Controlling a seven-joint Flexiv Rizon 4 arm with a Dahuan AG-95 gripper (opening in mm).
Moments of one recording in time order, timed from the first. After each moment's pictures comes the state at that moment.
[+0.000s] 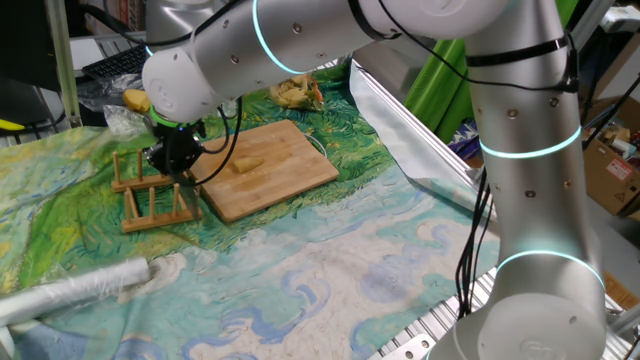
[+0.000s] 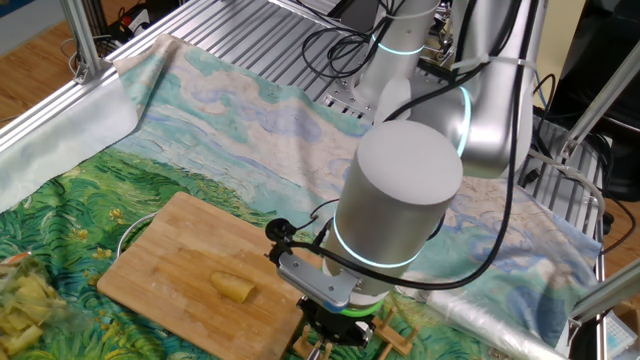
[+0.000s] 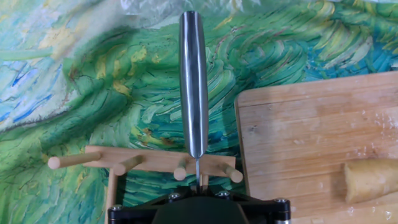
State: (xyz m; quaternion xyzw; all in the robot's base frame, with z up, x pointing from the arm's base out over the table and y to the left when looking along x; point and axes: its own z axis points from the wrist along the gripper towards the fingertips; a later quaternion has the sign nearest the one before) arm 0.656 0.190 0.030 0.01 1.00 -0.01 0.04
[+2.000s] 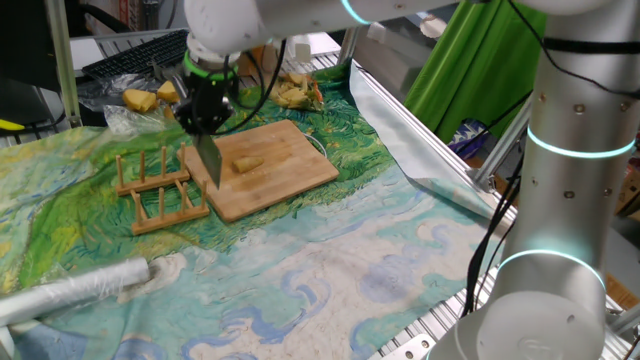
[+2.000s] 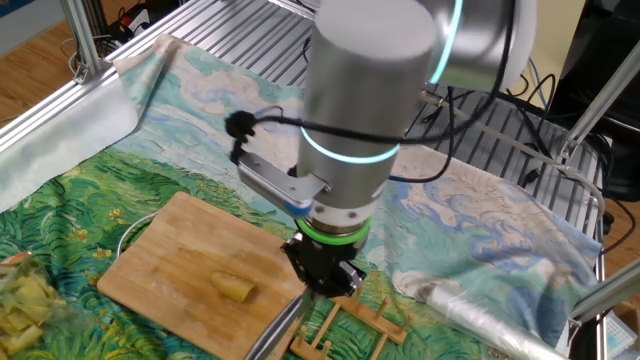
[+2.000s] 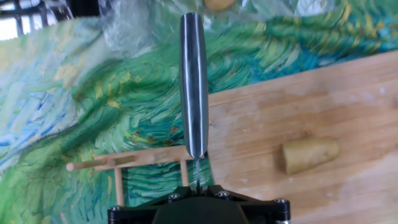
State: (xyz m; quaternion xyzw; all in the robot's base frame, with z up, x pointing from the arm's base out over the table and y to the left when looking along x) arm 0.650 0.144 0.141 0.05 1.00 0.03 0.04
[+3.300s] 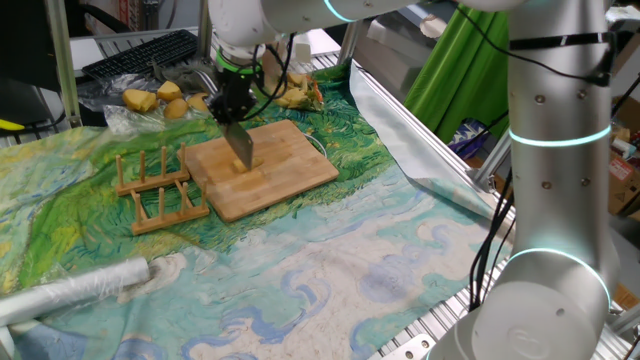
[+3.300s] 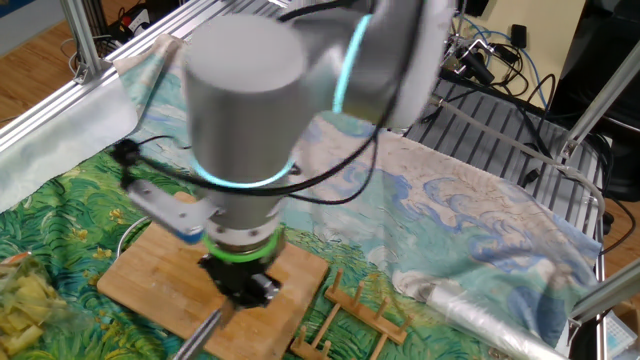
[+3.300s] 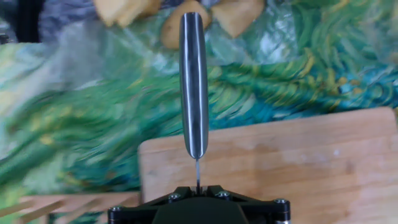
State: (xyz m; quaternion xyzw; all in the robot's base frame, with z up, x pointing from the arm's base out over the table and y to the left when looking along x) arm 0.713 0.038 0.080 0.01 1.00 0.02 0.05
